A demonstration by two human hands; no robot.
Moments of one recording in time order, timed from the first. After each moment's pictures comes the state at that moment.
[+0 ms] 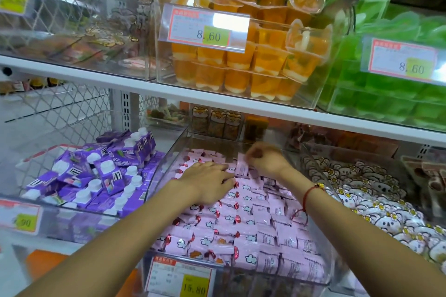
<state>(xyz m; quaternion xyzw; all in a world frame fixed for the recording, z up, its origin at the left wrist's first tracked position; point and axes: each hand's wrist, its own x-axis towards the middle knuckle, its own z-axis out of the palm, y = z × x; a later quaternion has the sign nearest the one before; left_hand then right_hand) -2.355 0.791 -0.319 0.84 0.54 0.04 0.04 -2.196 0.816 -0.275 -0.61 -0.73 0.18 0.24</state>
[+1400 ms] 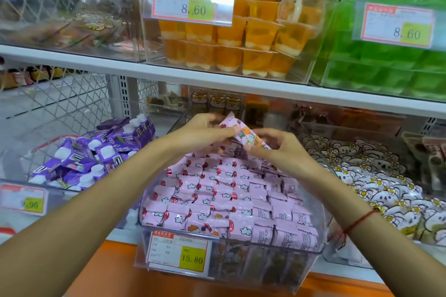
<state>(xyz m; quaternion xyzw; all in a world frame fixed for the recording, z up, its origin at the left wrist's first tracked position) -2.361 0.769 -0.262 0.64 0.48 0.41 0.44 -2.170 0.761 -0.276 -0.48 -0.71 0.32 0.40</state>
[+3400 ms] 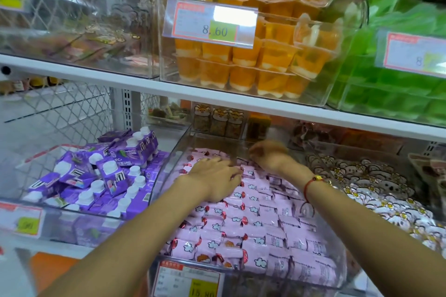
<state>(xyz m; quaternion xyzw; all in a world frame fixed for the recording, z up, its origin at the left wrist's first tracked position) -2.353 0.799 -0.315 0.85 0.53 0.06 0.02 -2.196 0.842 -0.280 -0.62 -0.77 0.07 0.15</state>
